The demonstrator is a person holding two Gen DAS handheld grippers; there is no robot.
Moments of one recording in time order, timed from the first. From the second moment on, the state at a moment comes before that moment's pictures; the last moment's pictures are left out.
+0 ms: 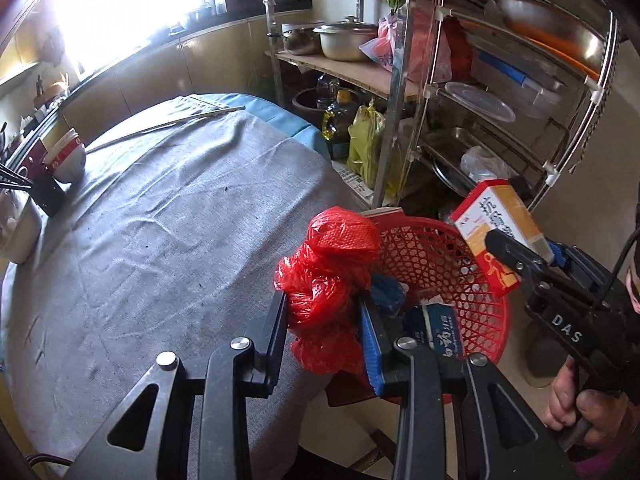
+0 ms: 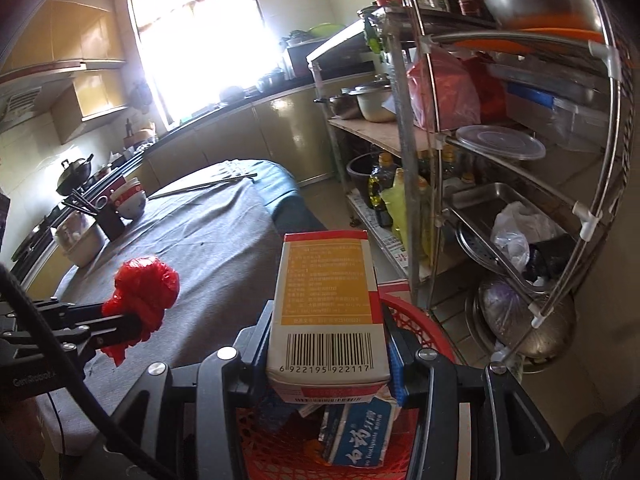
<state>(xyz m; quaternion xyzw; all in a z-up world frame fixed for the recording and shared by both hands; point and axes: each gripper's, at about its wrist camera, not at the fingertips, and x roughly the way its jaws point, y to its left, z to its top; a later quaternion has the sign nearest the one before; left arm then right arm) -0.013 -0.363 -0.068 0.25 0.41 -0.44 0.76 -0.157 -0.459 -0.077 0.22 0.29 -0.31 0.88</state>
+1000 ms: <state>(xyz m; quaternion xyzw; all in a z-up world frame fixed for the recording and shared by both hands) -0.028 -0.408 -0.110 0.26 0.42 -0.52 0.69 -0.173 -0.494 -0.124 0.30 0.32 -0.31 0.84</state>
